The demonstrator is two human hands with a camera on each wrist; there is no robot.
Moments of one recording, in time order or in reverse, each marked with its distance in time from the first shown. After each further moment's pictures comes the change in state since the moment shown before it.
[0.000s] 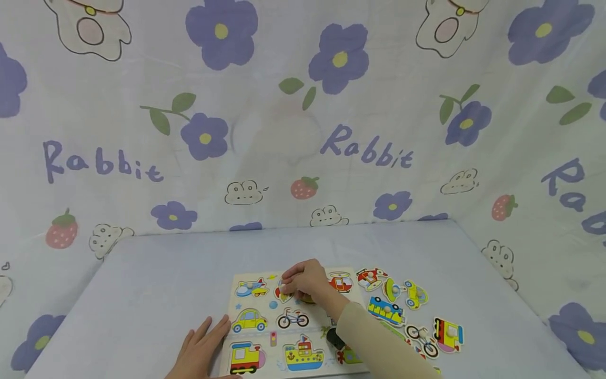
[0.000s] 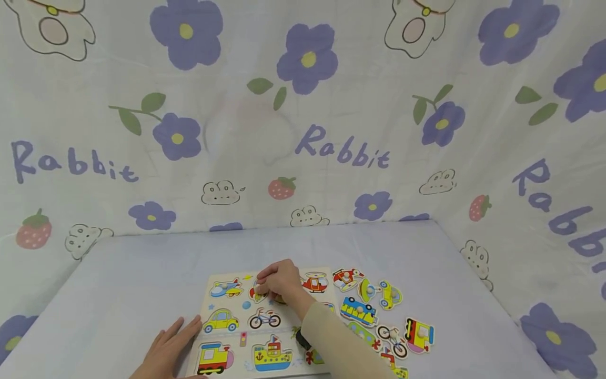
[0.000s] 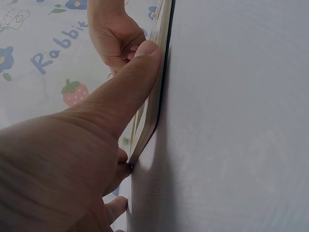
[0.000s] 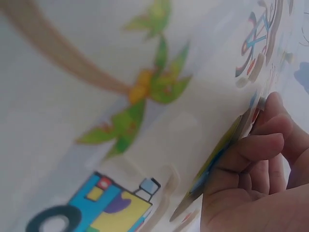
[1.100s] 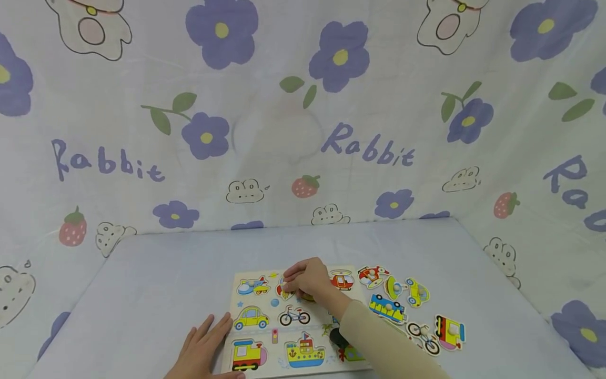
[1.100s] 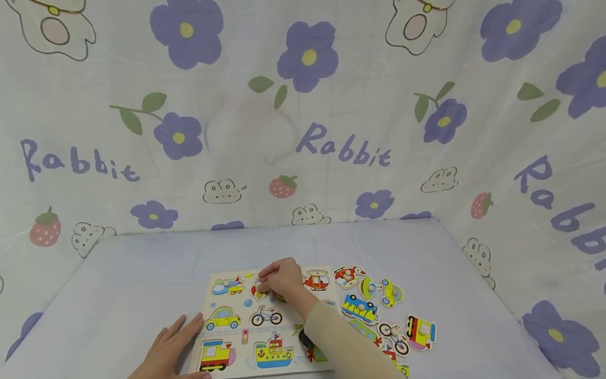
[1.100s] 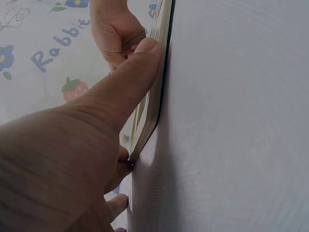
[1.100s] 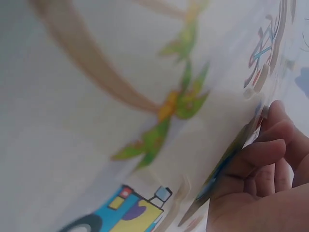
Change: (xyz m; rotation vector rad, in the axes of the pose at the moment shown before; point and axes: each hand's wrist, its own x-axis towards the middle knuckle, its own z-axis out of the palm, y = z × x) left_hand -0.001 0.001 -0.002 0.011 -0.019 0.003; right_hand -0.003 0.001 0.002 0.027 0.020 -0.043
